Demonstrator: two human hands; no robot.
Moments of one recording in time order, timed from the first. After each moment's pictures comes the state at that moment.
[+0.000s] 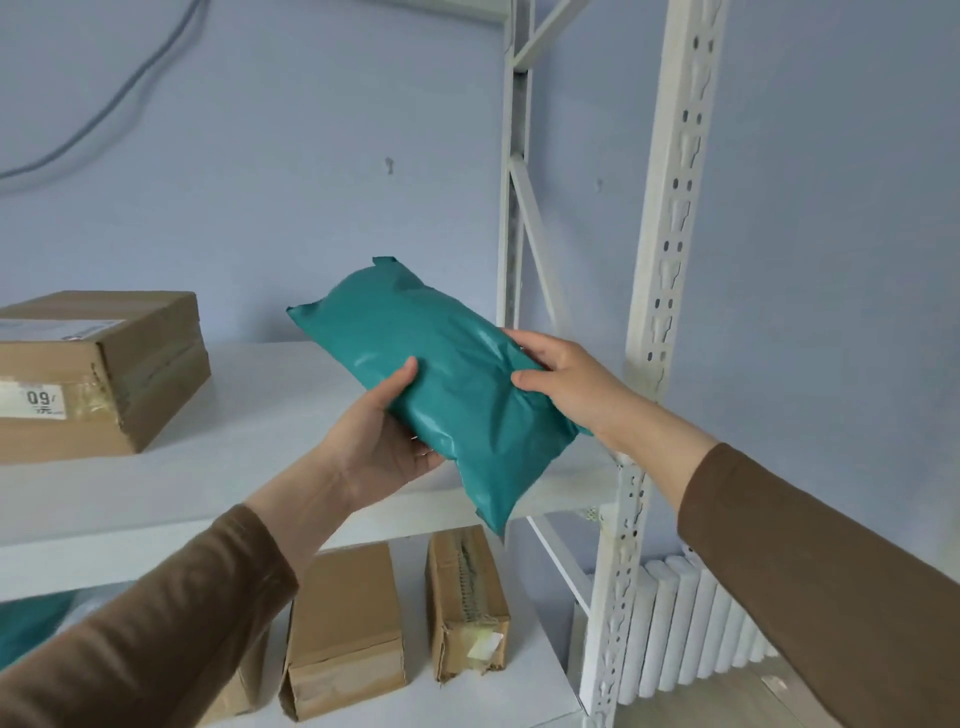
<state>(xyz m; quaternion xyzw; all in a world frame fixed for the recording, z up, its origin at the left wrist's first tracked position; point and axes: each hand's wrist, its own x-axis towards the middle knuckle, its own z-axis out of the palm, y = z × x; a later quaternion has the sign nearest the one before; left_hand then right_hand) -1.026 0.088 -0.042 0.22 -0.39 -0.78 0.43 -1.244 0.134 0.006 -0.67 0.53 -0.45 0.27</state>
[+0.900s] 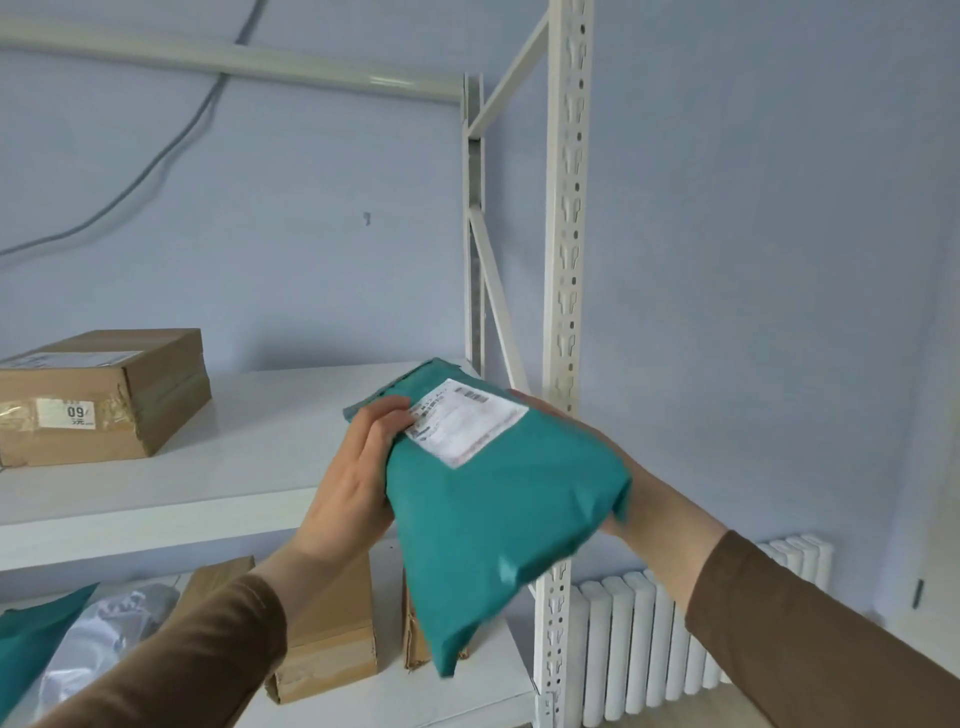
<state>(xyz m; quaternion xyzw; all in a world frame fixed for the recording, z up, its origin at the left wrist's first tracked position) -1.049 0.185 -0.087 0.22 -0.81 0.14 0.52 -1.292 0.284 -0.026 -0.52 0.37 -0.56 0.53</state>
